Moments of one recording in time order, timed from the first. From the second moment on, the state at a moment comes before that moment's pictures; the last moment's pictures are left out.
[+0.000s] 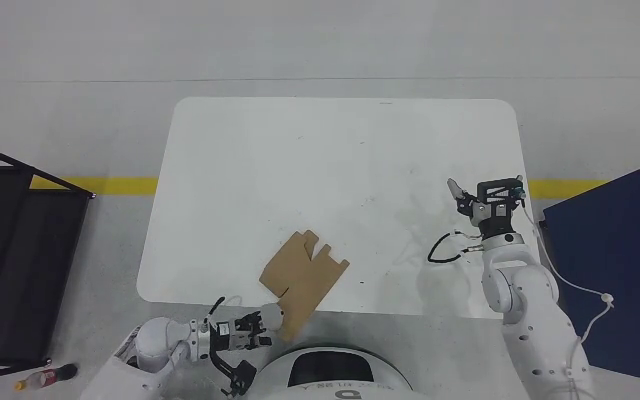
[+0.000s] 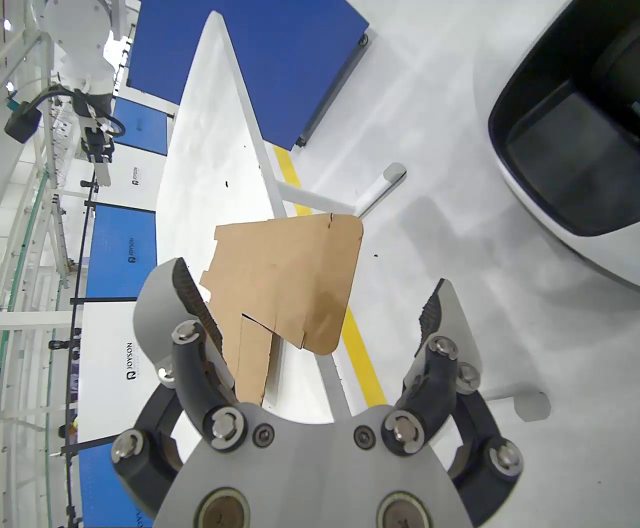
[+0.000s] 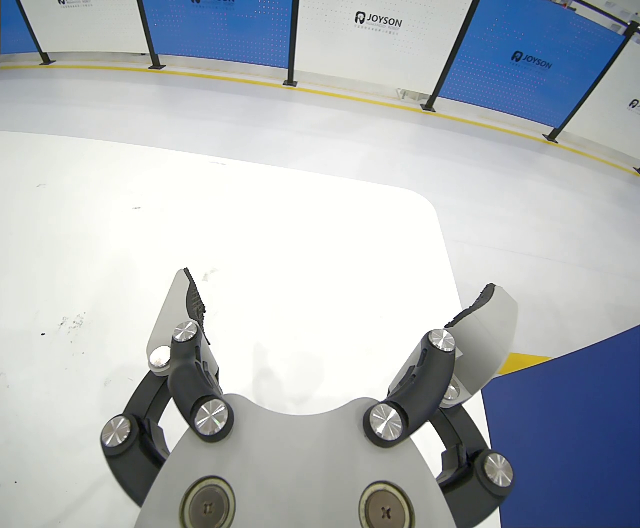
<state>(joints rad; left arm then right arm) 1.88 -0.98 -1.30 -1.61 2.86 0.03 0.97 -1.73 -1.15 1.60 -1.80 -1.33 0.00 0.00</state>
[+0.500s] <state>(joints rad) 1.86 -0.98 -1.24 -1.62 2.87 0.06 0.85 -1.73 -1.15 1.60 -1.80 -1.33 0.00 0.00</state>
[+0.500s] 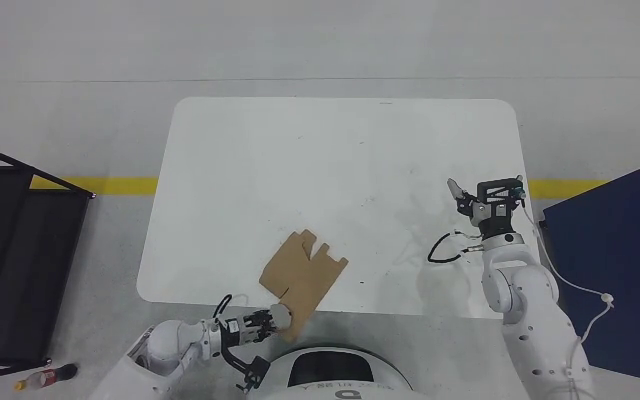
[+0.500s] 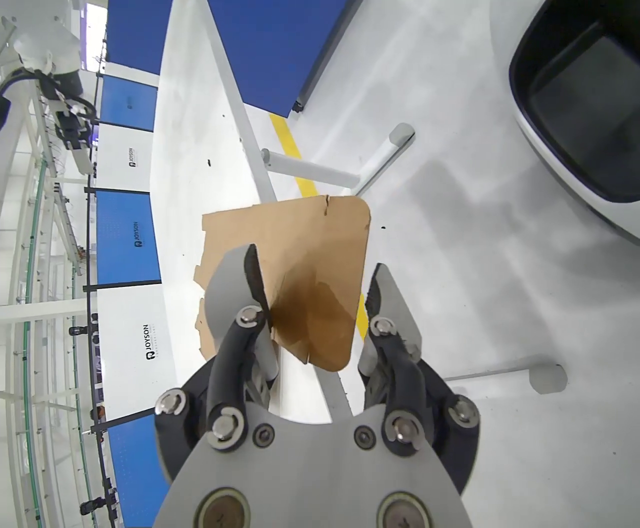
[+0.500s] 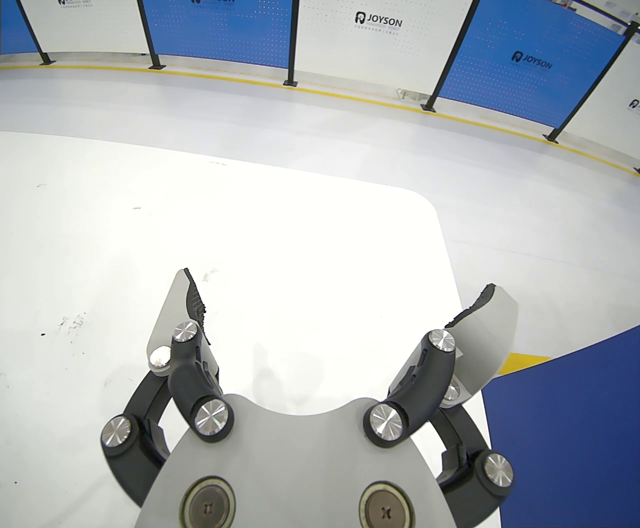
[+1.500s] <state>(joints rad) 1.95 -0.93 -1.50 -1.94 2.55 -0.04 0.91 -1.73 -1.15 1.60 -1.80 -1.33 0.00 0.00</state>
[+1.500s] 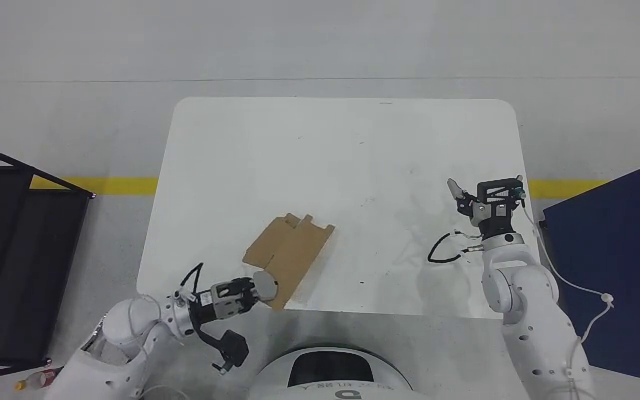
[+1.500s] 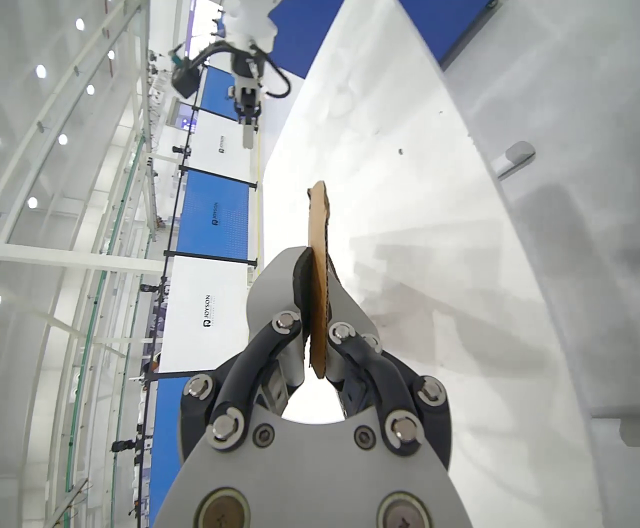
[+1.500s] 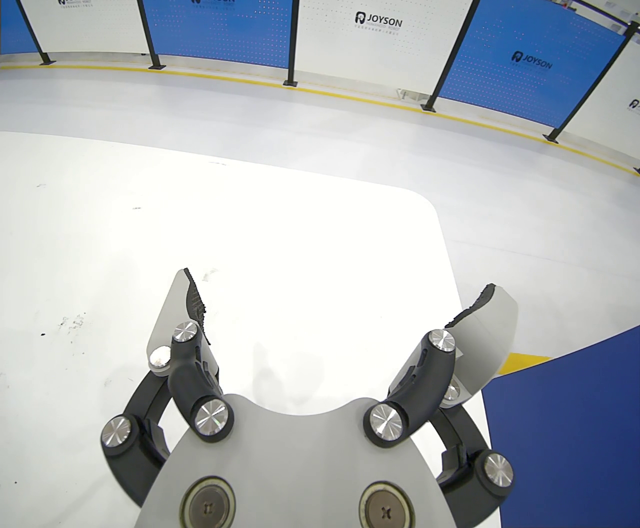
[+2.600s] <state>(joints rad) 1.59 -1.00 -1.34 -1.62 1.09 -0.50 1.05 -1.56 -1.17 1.46 -1.74 -1.28 0.02 -0.01</state>
